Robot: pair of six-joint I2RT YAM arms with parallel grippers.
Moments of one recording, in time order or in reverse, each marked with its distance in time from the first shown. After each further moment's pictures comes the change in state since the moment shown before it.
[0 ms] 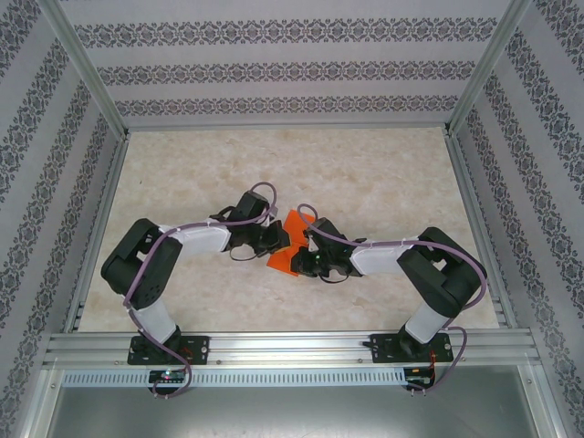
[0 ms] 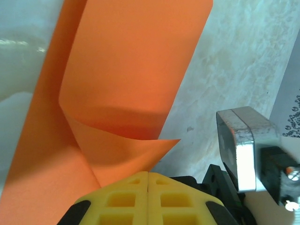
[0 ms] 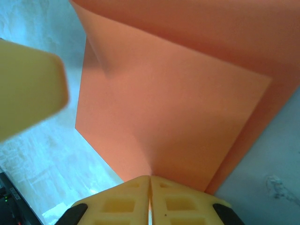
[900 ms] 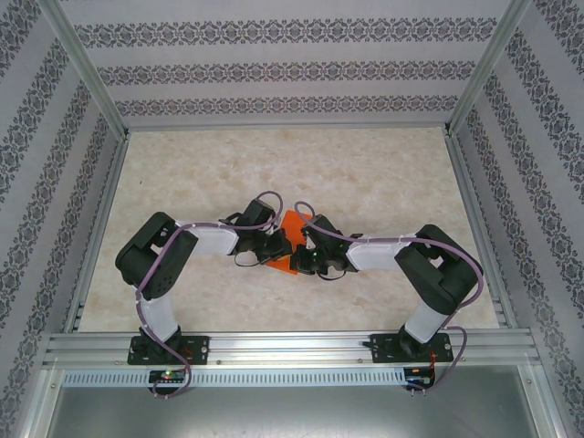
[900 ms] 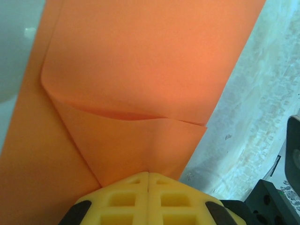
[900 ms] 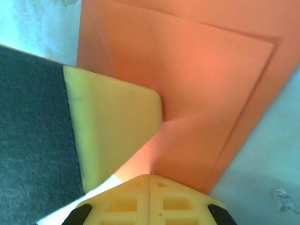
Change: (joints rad) left arm -0.012 0.094 -0.014 0.052 -0.027 -0.018; right arm 0.000 0.026 0.066 -0.093 0.015 -0.013
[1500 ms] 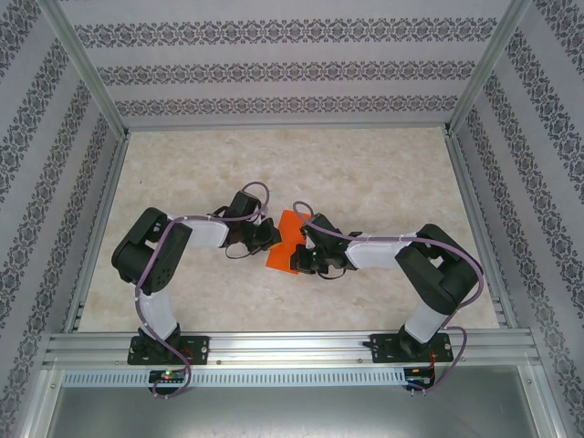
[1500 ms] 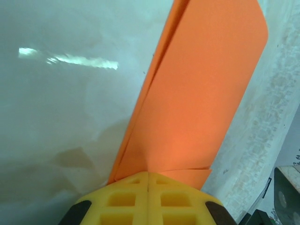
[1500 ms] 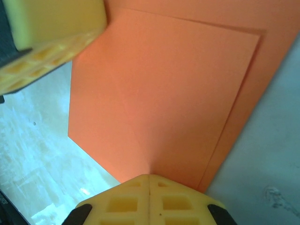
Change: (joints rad) left arm 0.121 0.012 0.001 0.031 0.010 0.042; right arm 0.000 0.001 0.023 -0.052 0.011 -0.037
